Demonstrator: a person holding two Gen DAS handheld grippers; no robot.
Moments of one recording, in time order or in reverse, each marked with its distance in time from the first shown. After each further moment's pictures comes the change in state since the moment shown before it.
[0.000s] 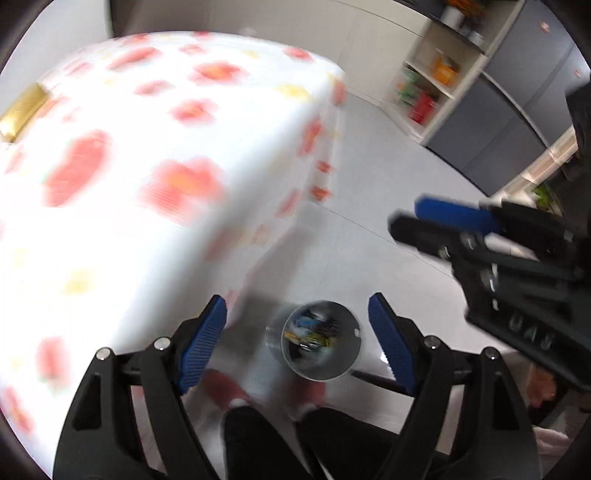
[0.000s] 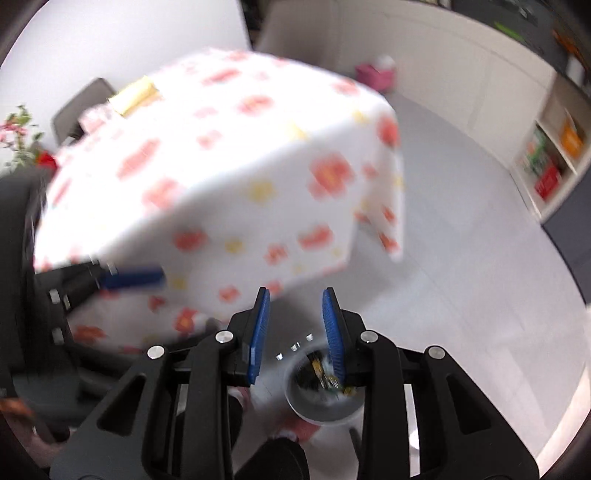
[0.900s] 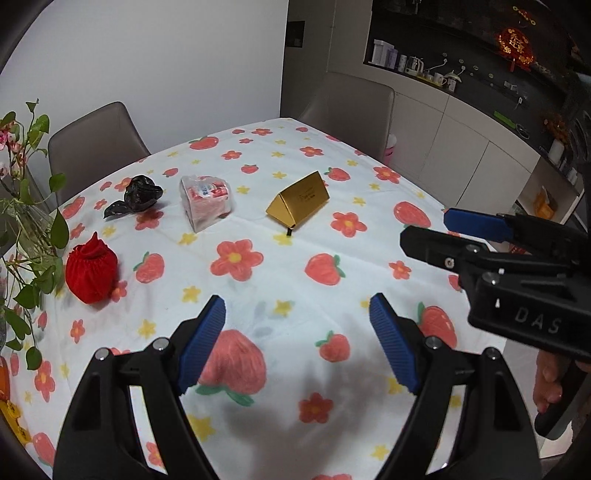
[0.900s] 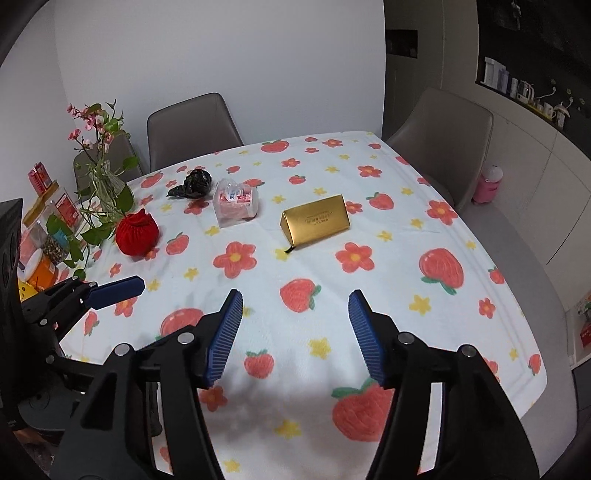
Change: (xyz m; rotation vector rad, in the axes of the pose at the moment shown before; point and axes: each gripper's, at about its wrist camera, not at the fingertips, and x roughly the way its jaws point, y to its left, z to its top) left arm -0.169 0.268 0.034 -0.321 -0.327 0.301; right arm 0.026 0.267 0.205 -0.295 -0.154 0.177
